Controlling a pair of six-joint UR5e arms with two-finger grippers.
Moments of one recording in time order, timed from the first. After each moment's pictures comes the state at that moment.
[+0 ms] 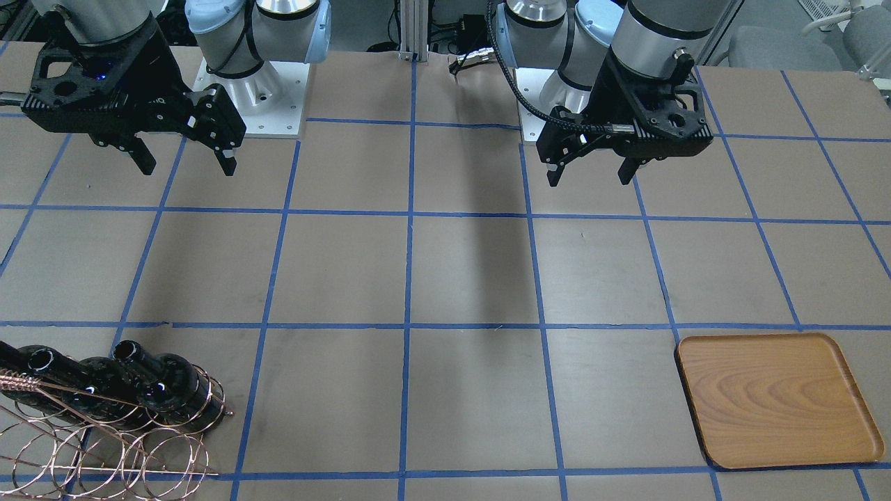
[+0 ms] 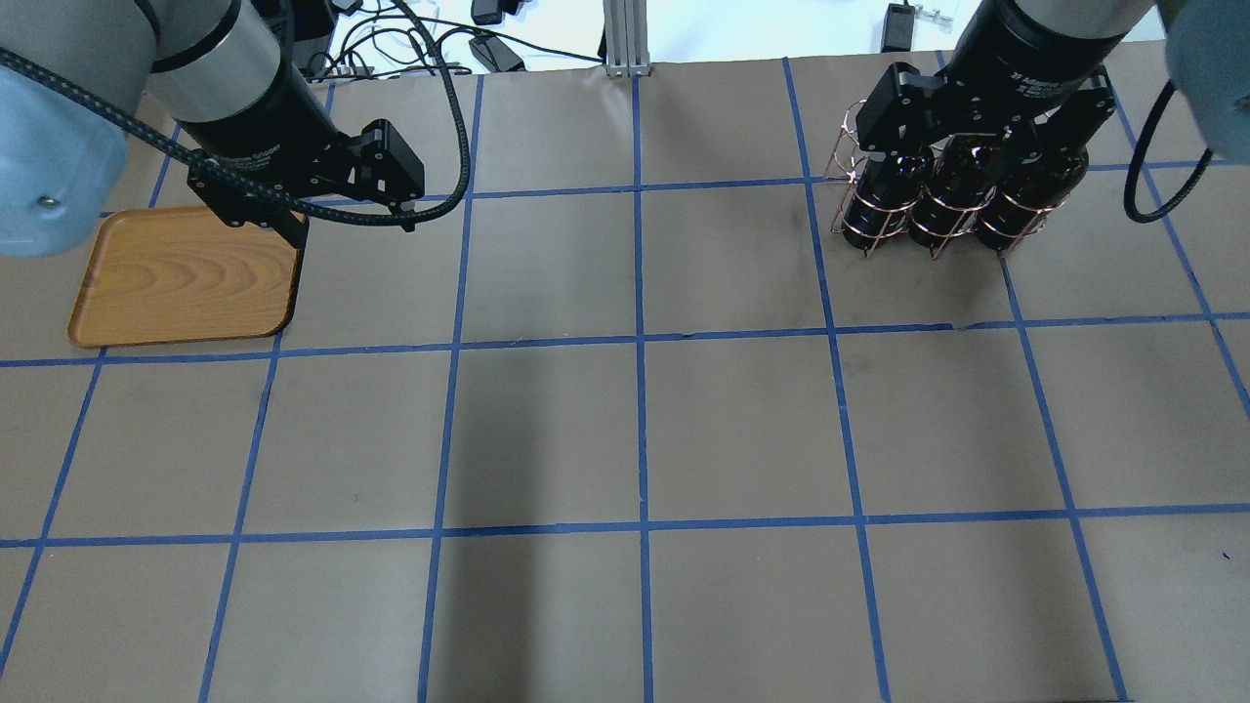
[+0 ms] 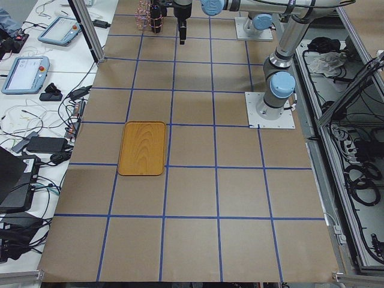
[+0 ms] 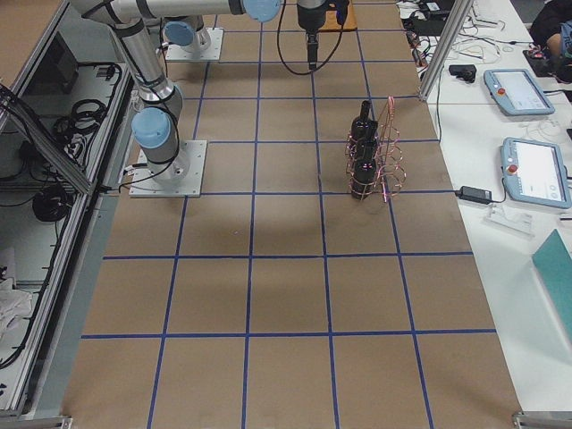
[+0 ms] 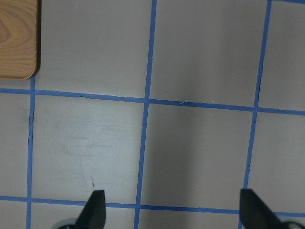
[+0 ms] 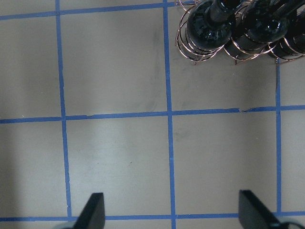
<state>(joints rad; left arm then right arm) -1.60 -1.55 -1.58 -1.52 1.54 -0.13 1.54 -1.60 1.54 -1.61 -1.52 0.01</state>
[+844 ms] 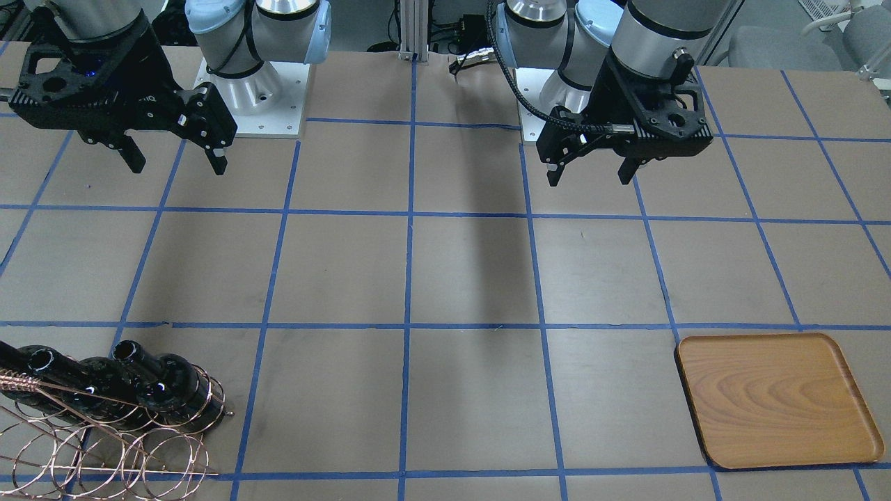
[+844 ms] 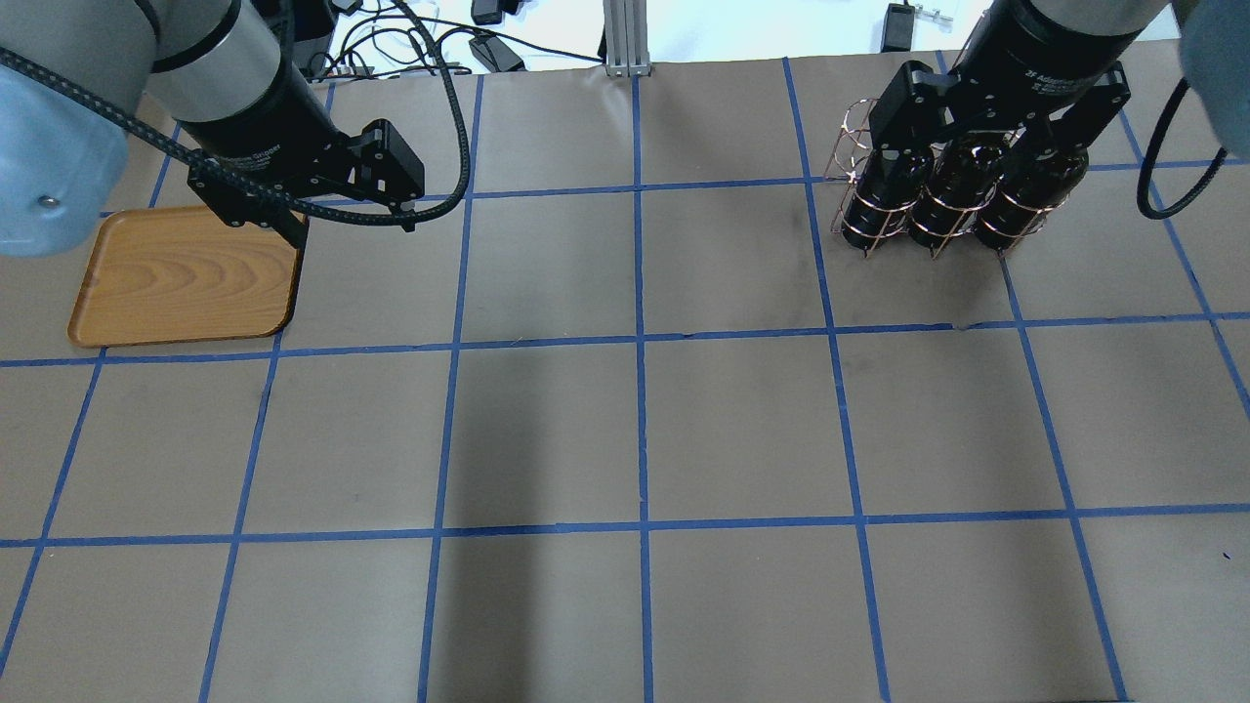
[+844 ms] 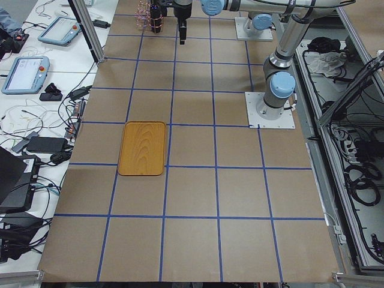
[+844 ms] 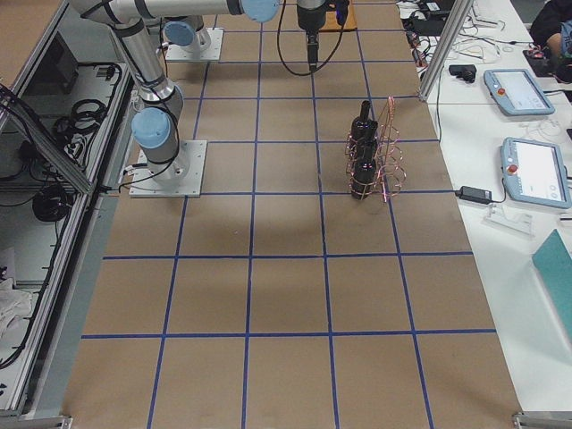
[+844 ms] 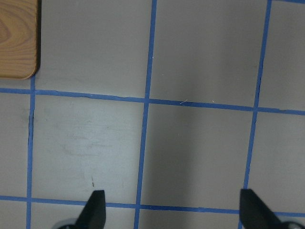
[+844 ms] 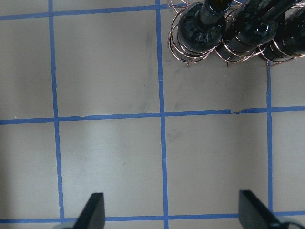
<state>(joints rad) -1.60 -1.55 -1.58 -1.52 1.54 -0.13 1.53 -1.60 1.54 -1.61 -1.53 0.00</state>
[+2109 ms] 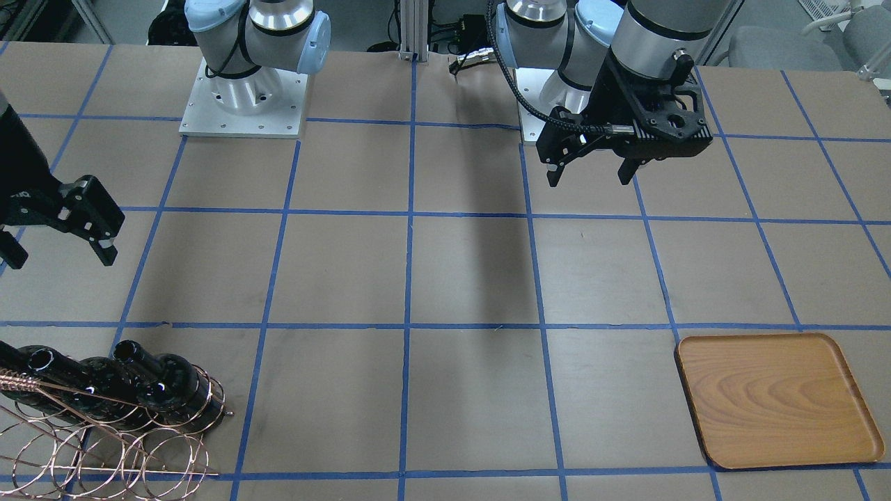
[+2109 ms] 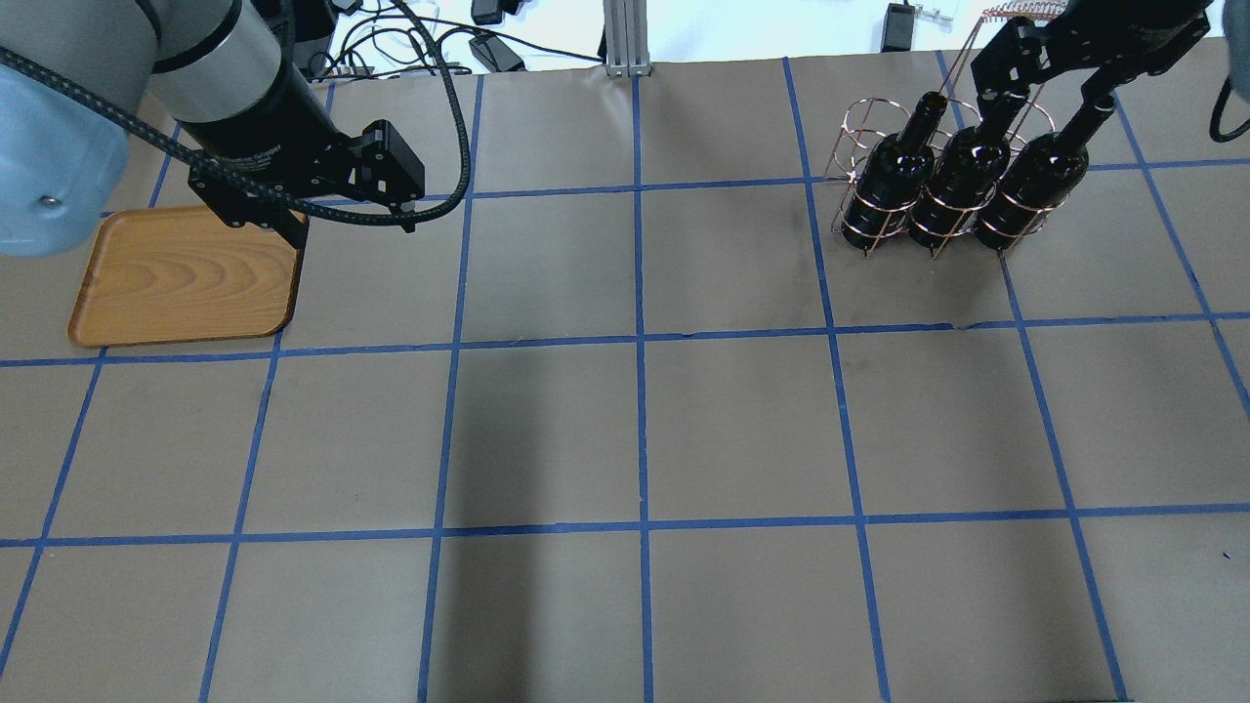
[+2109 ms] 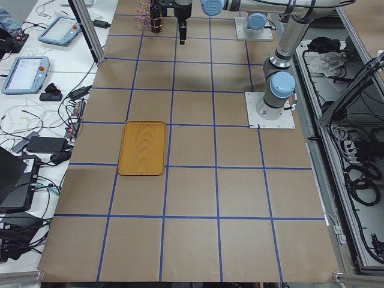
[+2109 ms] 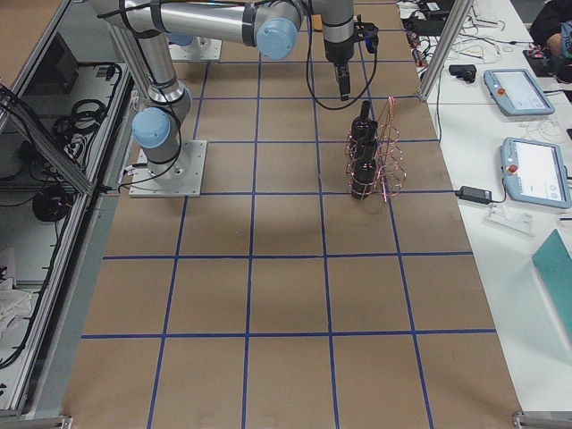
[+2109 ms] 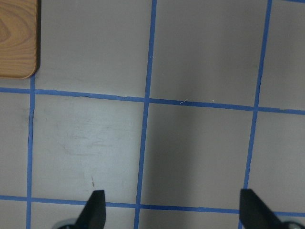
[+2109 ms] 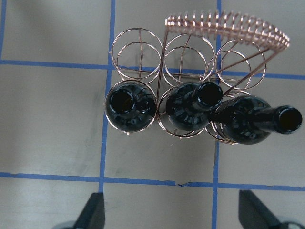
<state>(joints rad) -1.60 -1.55 -1.58 -1.52 1.54 -0.13 1.34 -1.46 1.53 -1.89 -1.52 -0.30</state>
